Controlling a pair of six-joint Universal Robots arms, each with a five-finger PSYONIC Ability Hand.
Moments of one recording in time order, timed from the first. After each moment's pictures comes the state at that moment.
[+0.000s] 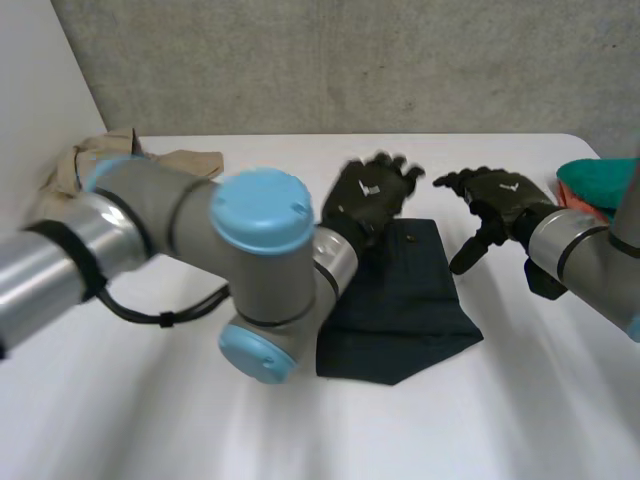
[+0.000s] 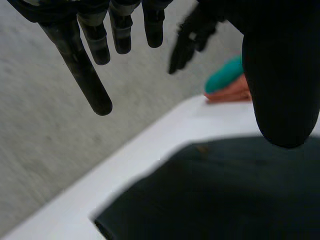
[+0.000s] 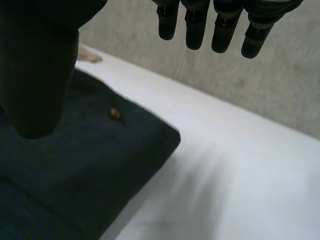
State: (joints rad) left arm 3.89 -2.41 -0.88 3.24 -1.56 3.34; right arm 1.82 -1.12 1.36 0.10 1.27 3.01; left_hand 0.19 0.21 0.21 0.68 0.05; right_hand 0.22 0.21 0.21 0.20 0.04
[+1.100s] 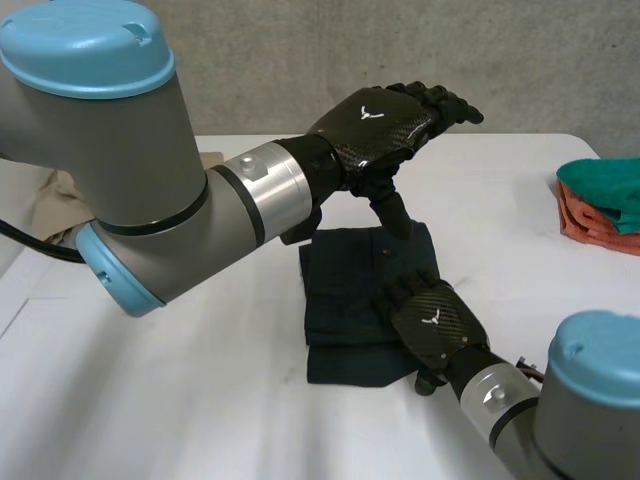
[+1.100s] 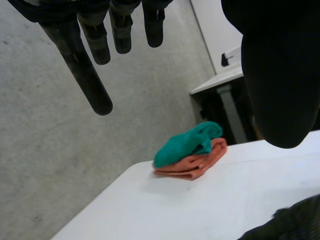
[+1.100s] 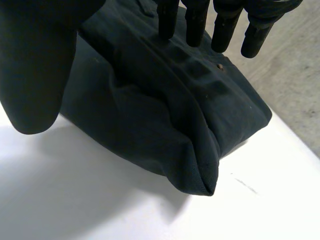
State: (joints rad) left arm 4.04 -2.10 -0.90 3.01 -1.06 3.22; right arm 2.09 -1.25 1.99 -0.43 1.41 2.63; left_hand 0.19 0.21 0.21 0.68 0.05; right_hand 0.21 0.19 0.21 0.20 0.04
